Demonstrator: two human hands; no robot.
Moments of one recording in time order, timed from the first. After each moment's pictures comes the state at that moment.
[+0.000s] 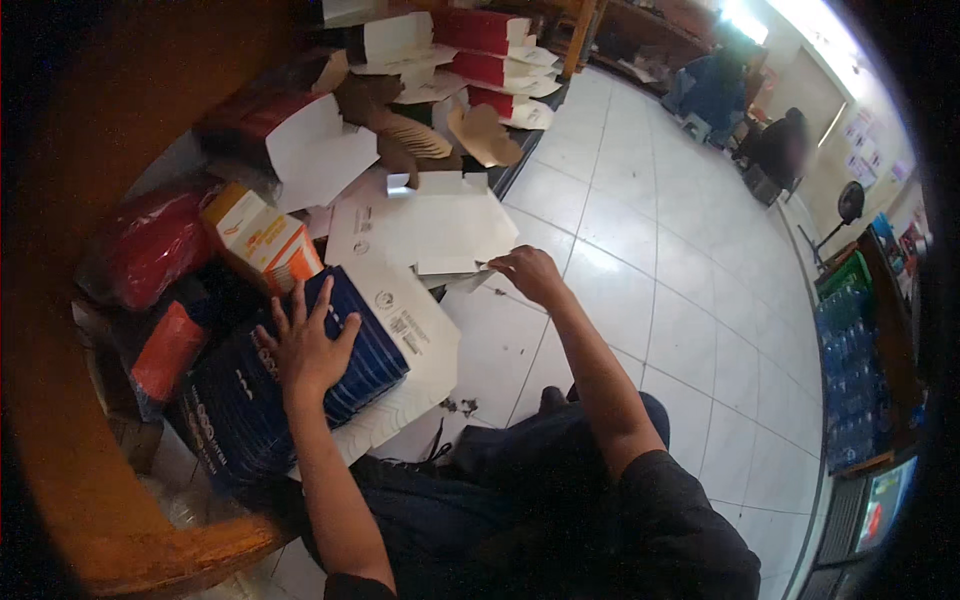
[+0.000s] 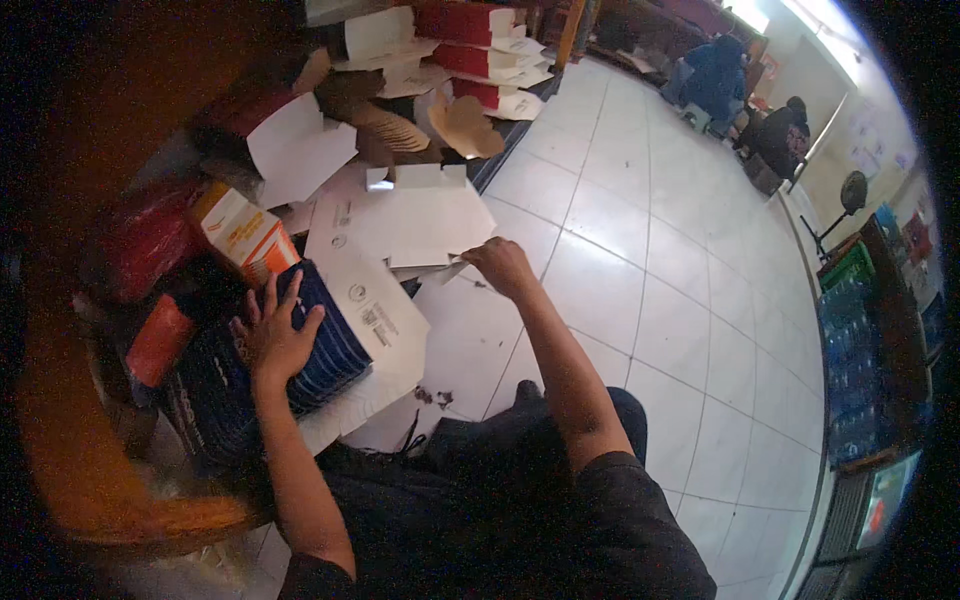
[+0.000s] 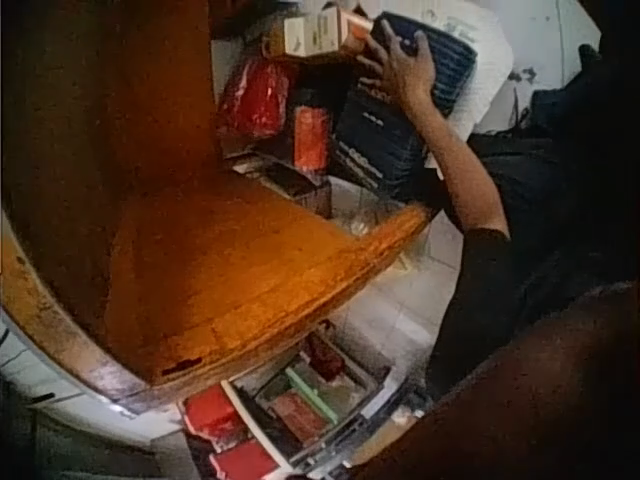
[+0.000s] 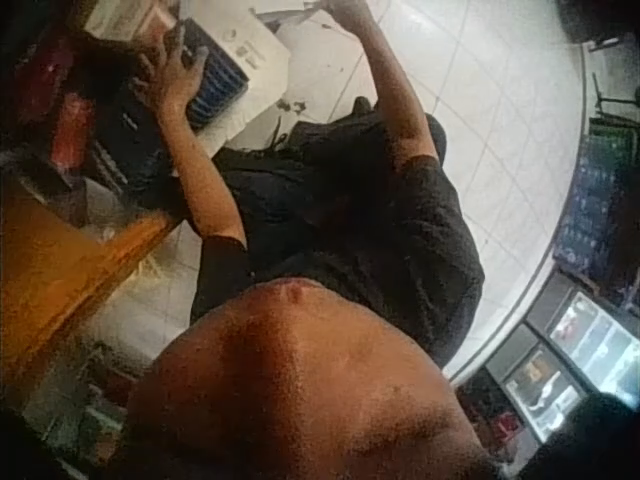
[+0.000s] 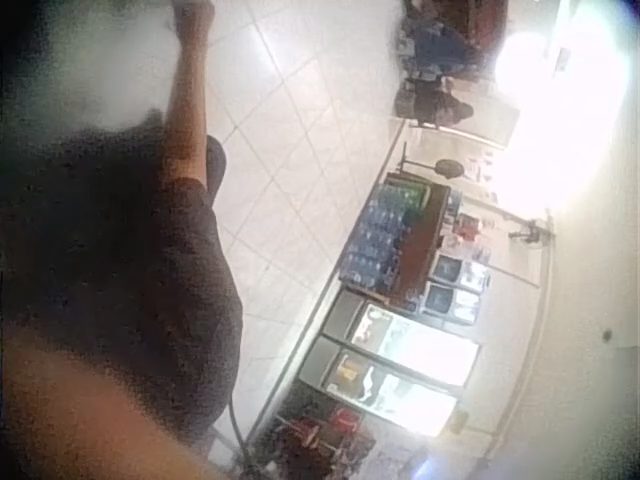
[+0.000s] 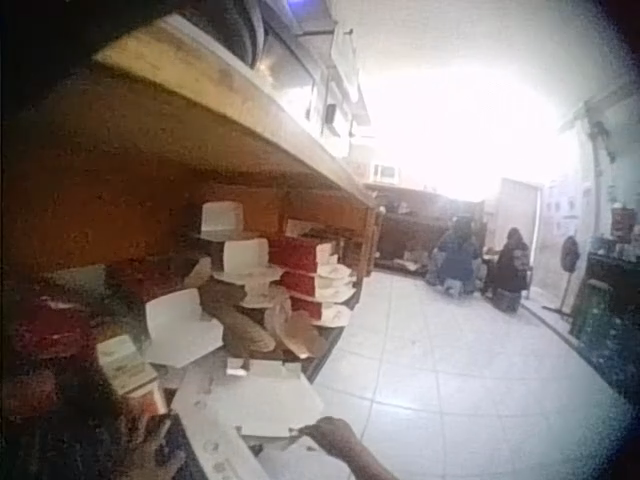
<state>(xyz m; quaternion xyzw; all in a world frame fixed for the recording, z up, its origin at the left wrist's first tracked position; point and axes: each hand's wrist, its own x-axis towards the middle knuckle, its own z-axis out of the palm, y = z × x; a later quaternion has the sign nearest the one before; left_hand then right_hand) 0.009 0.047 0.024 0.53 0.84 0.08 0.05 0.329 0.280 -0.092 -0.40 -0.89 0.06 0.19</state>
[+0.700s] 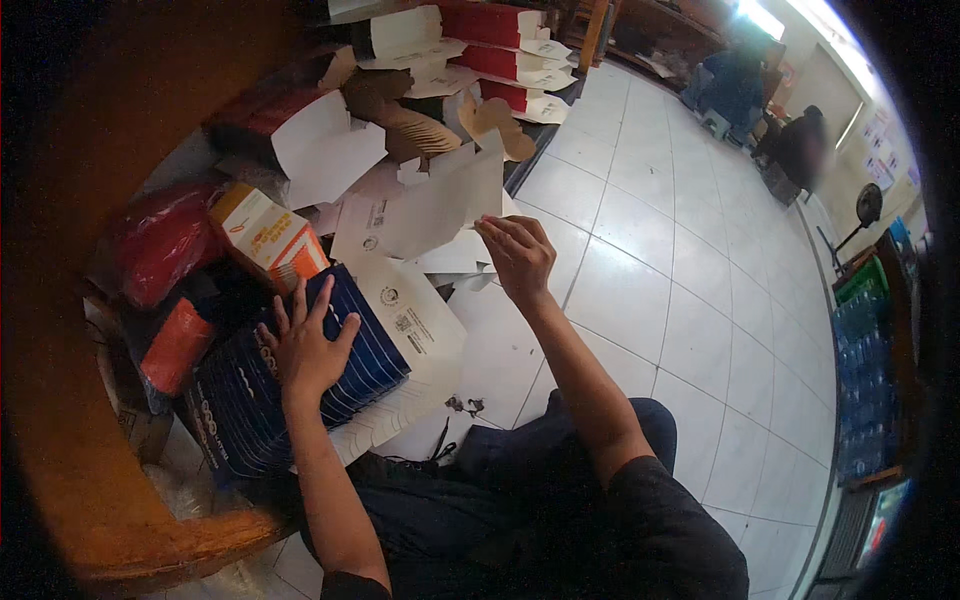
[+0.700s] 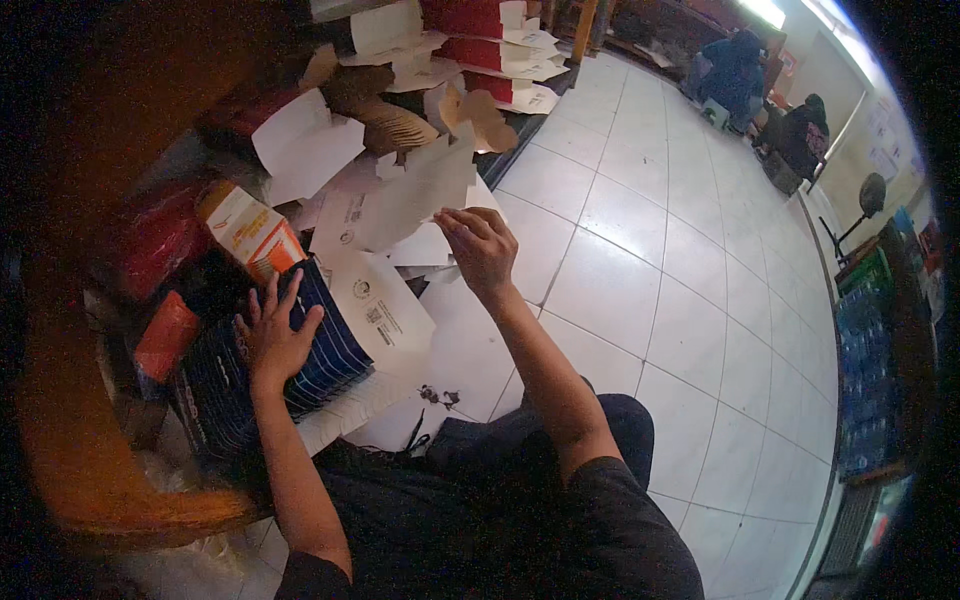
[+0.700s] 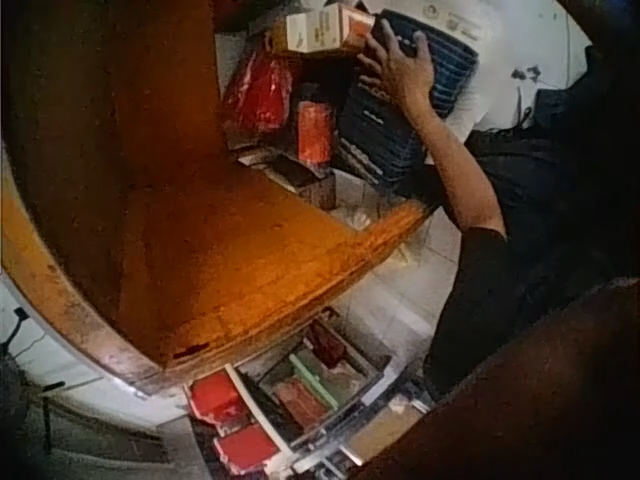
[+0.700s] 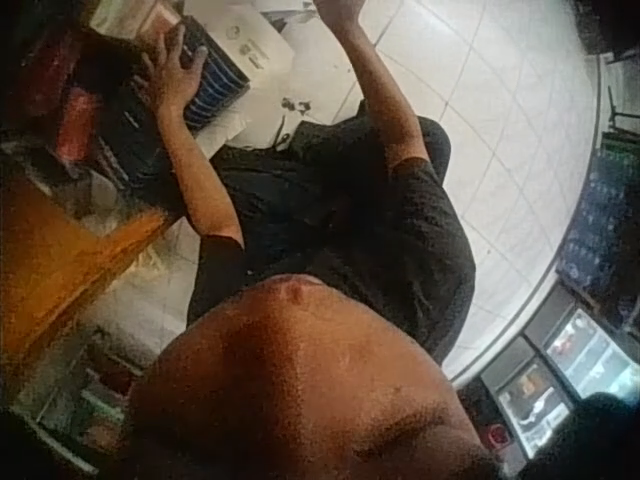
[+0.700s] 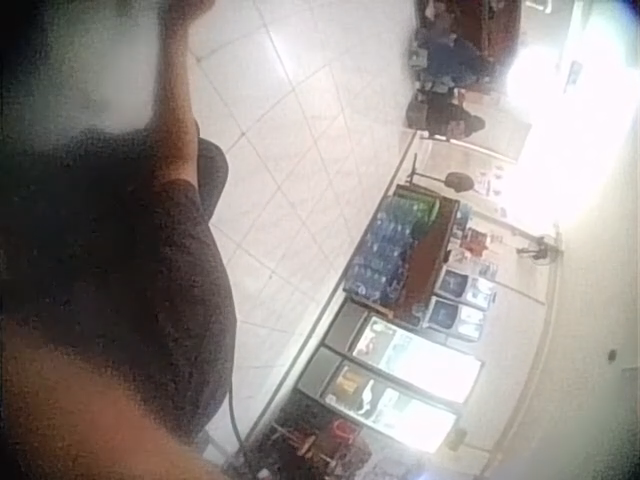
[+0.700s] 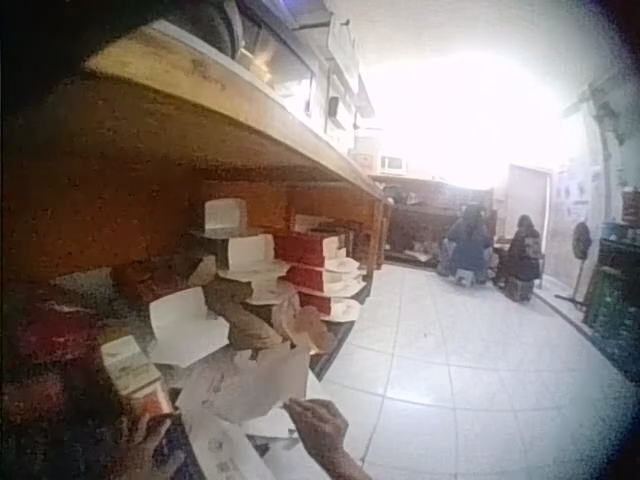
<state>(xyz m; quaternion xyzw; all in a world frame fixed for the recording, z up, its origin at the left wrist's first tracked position) 0.010 0.047 0.024 0.53 0.85 0.07 0.04 0.260 0.231 -0.023 -0.29 -0.75 -0.14 0.57</state>
